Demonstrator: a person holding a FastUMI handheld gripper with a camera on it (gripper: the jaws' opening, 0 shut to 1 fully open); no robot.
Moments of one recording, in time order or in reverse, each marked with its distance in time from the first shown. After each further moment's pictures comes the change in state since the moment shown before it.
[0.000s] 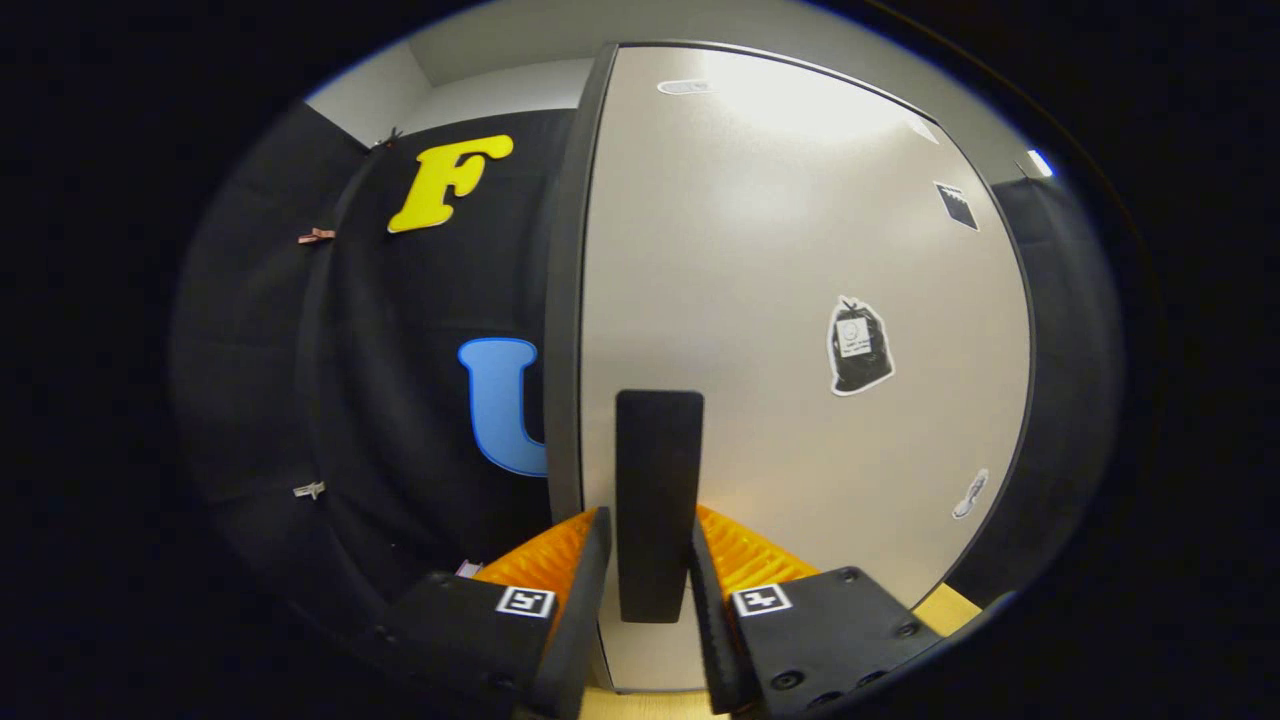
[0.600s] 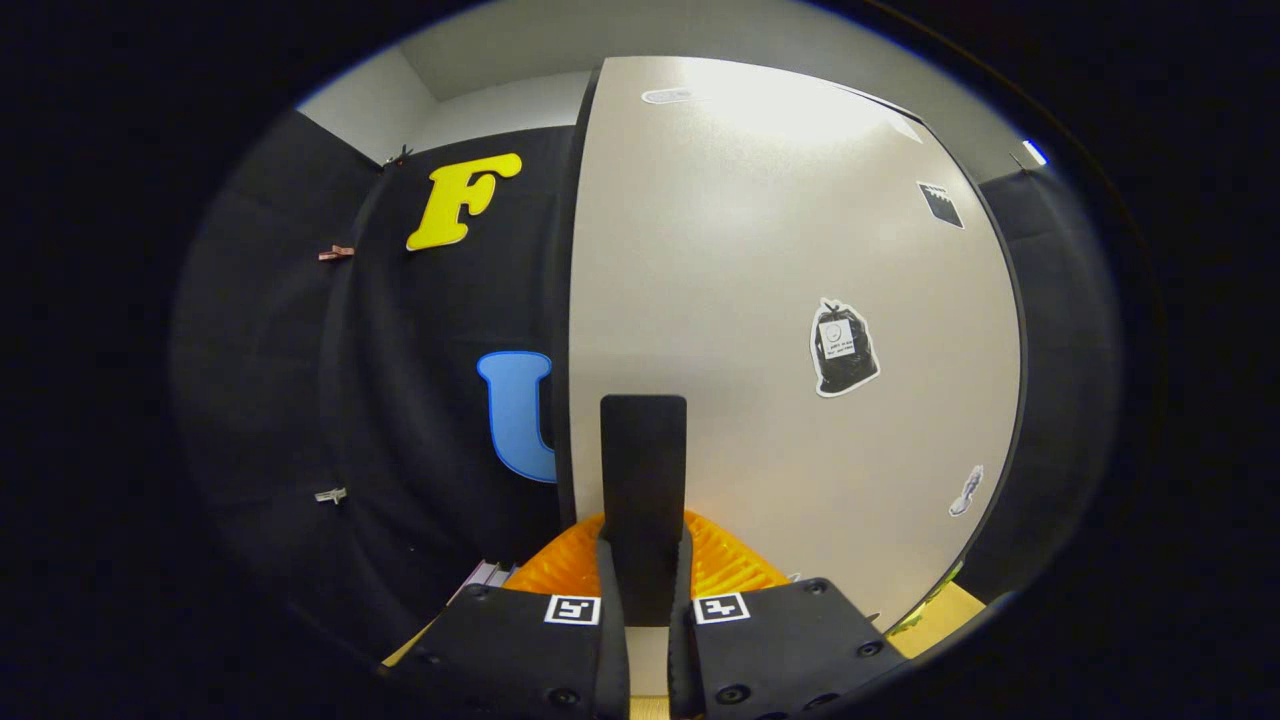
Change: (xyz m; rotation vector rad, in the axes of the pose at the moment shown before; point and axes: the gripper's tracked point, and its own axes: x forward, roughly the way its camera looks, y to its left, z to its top) arm -0.031 -0.003 0.005 -0.002 -0.017 0.079
